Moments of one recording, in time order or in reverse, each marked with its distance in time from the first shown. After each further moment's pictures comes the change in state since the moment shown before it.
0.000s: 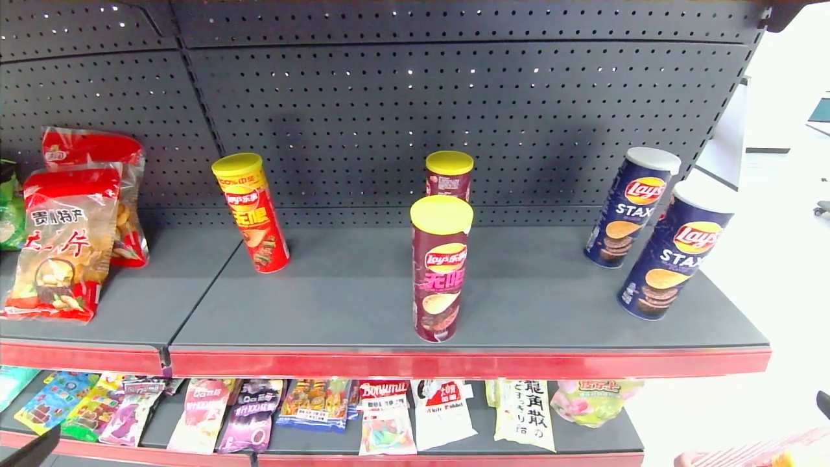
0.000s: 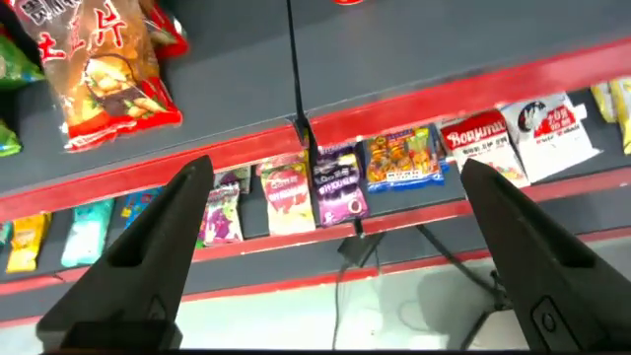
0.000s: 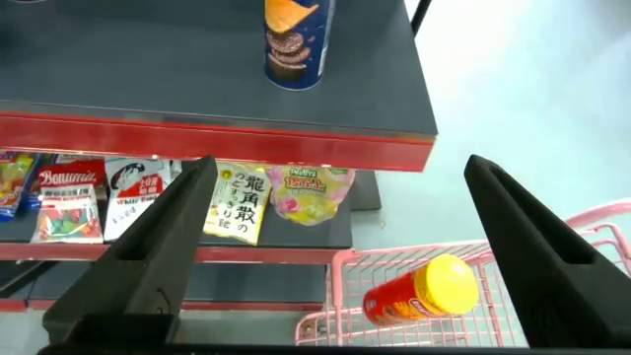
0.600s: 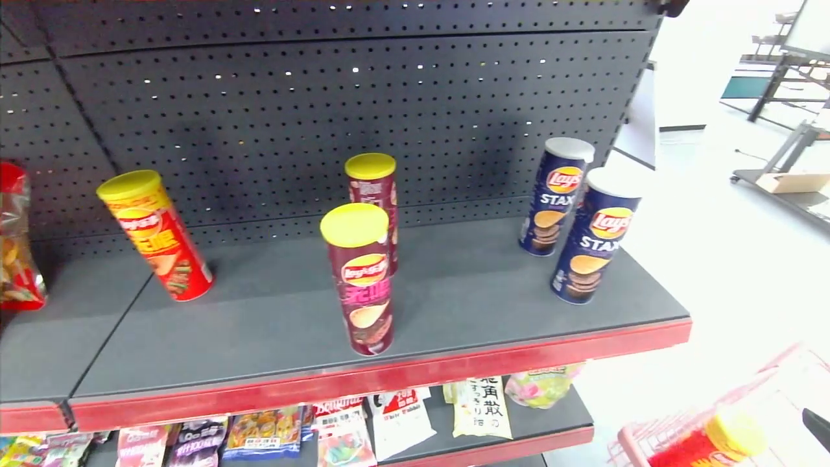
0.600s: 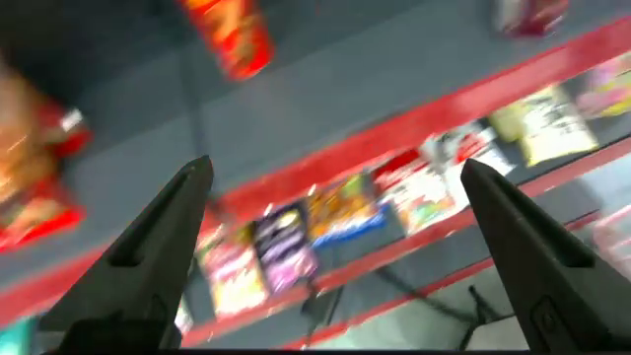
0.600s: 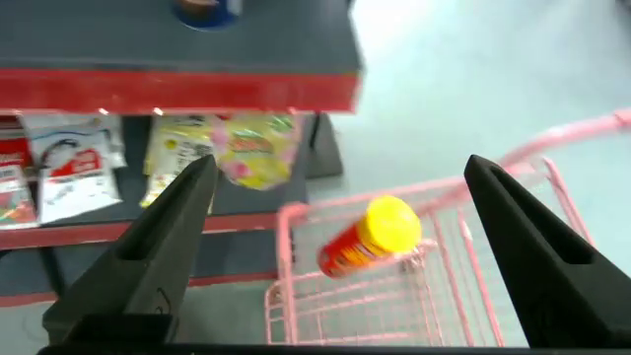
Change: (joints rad) left arm -0.001 -0.231 0.088 0.005 -0.132 0.010; right arm 0.001 -0.001 0.047 -0.001 0.001 -0.040
